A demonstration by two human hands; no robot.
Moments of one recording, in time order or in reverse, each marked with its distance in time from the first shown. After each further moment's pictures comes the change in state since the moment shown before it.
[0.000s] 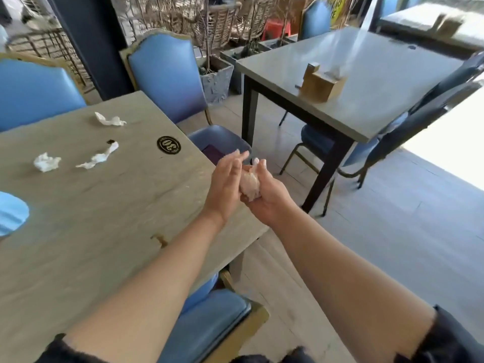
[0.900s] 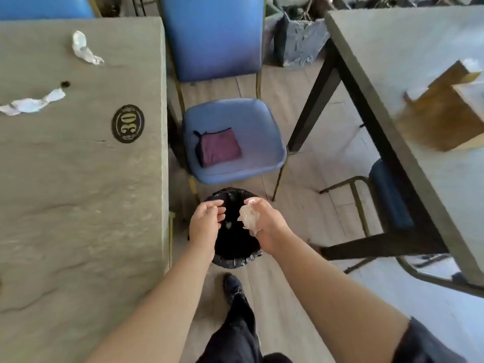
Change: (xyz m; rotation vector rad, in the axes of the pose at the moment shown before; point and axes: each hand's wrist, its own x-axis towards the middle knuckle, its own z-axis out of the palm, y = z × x) left_hand 0.204 -0.224 0.147 -0.322 0.821 -0.913; right_hand 0.350 -0.033 -0.122 -0.510 -0.197 0.487
